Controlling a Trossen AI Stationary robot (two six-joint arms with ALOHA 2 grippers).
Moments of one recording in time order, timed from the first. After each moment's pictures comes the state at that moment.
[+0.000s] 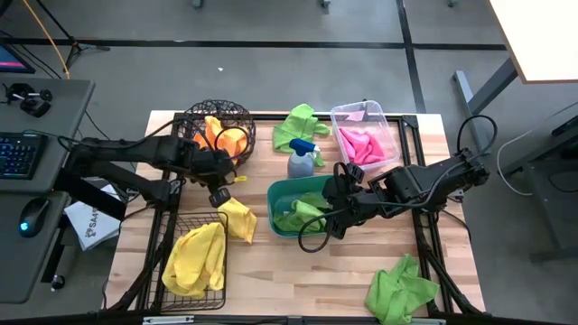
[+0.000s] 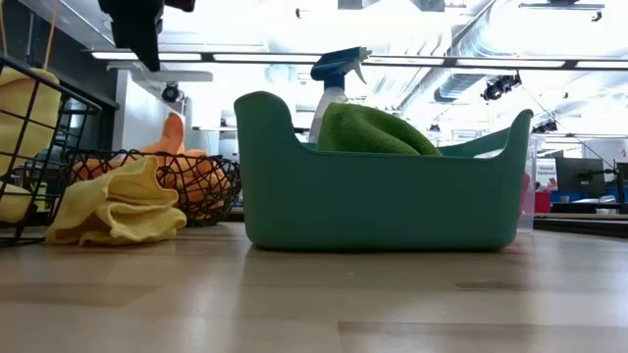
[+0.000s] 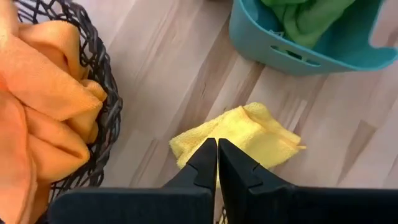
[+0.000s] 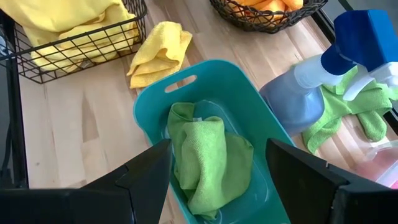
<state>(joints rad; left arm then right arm) -0.04 1.18 1.22 -1.23 -0.14 -0.51 0.40 1.64 1.85 -1.22 0.48 0.60</state>
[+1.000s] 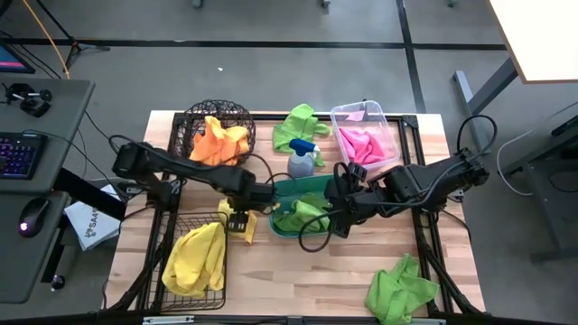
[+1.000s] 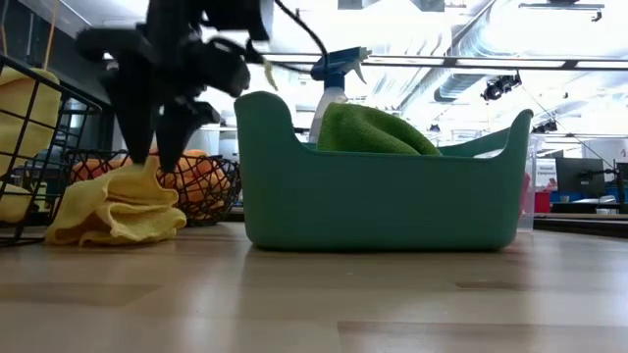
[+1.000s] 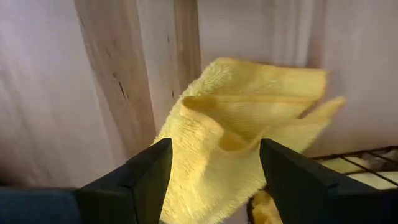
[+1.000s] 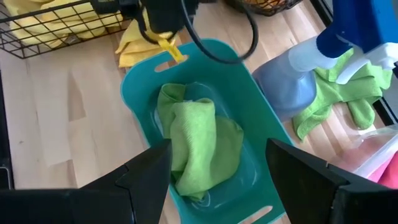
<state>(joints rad) -0.11 1.69 1.21 -1.10 0.04 -0.03 0.39 1.64 1.85 -1.29 0.45 0.59</state>
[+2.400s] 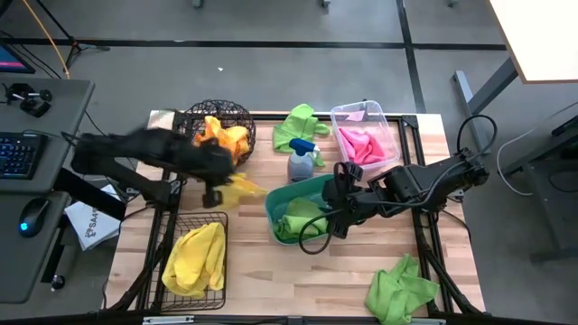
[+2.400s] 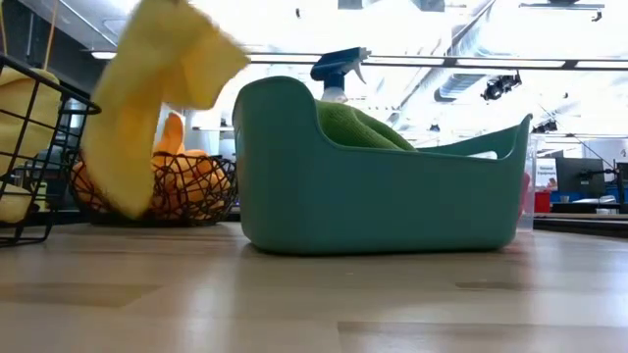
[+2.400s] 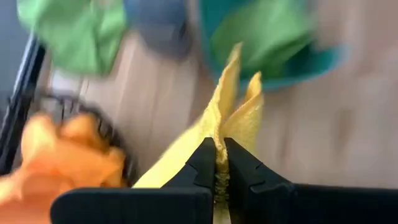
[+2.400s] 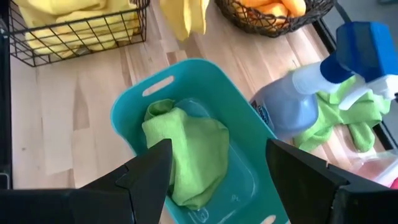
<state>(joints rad) -0.13 1.27 1.50 -1.32 -0.20 -0.23 0.39 1.64 1.85 -1.23 0.47 0.51</state>
